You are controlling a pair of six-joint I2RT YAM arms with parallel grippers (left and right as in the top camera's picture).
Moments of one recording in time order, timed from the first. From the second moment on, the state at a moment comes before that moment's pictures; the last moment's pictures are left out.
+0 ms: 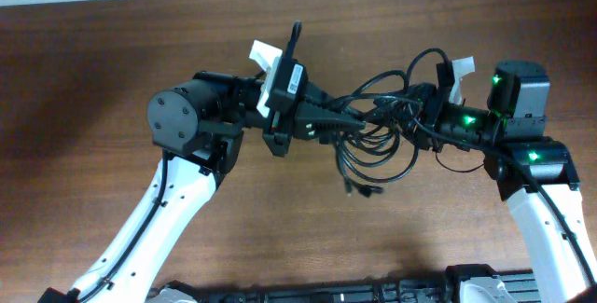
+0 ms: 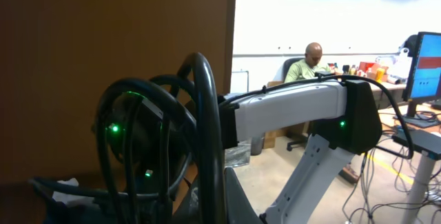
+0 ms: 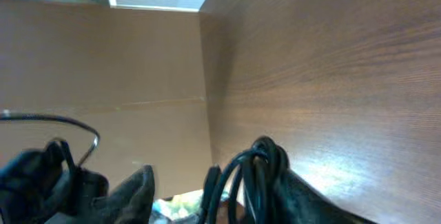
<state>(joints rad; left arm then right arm) -0.47 1.40 1.16 0.99 1.36 -0.71 -0.03 1.11 0.99 -0.56 -0.99 0.89</state>
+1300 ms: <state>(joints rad) -0.39 1.40 1.16 0.75 1.47 -0.73 -0.30 1.11 0.99 -0.20 -0.97 0.76</state>
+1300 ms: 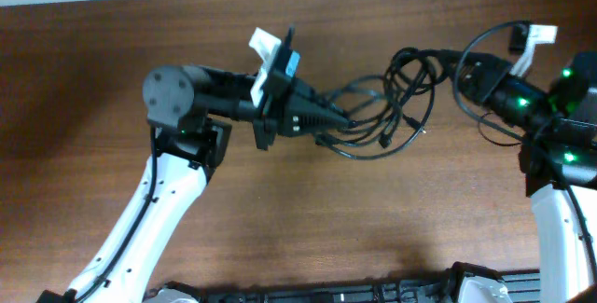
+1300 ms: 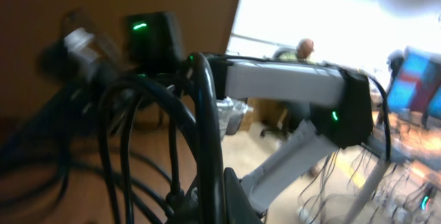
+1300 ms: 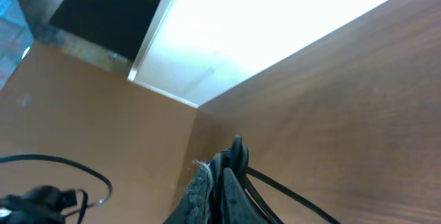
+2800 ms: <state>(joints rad) -0.62 1.40 1.16 0.18 0.87 -0.77 -0.36 1.11 0.99 0.25 -1.36 0.77</state>
